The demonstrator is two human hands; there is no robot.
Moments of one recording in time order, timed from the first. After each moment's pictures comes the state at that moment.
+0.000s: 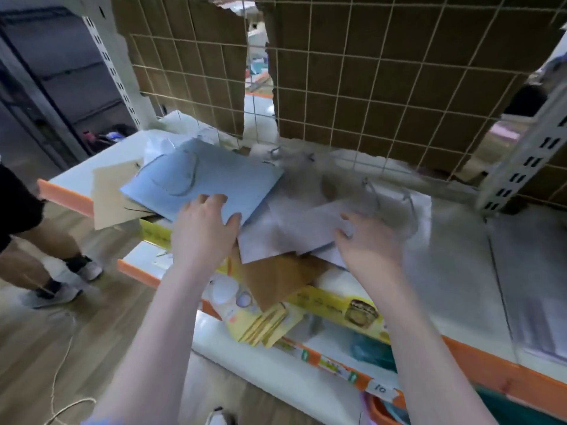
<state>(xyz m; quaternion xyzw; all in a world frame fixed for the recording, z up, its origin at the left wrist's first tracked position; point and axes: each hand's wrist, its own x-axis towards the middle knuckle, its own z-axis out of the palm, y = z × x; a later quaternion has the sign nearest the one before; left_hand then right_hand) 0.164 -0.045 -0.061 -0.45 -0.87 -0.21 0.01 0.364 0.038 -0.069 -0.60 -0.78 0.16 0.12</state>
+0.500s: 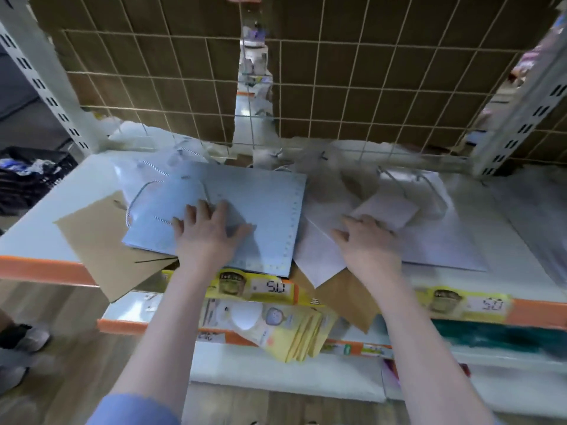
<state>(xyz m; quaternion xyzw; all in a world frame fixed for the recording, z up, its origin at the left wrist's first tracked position) 0.016 0.012 -0.111 -0.60 -0.79 -0.09 -0.06 0.254 0.023 -0.097 -0.72 -0.69 0.10 0.06</state>
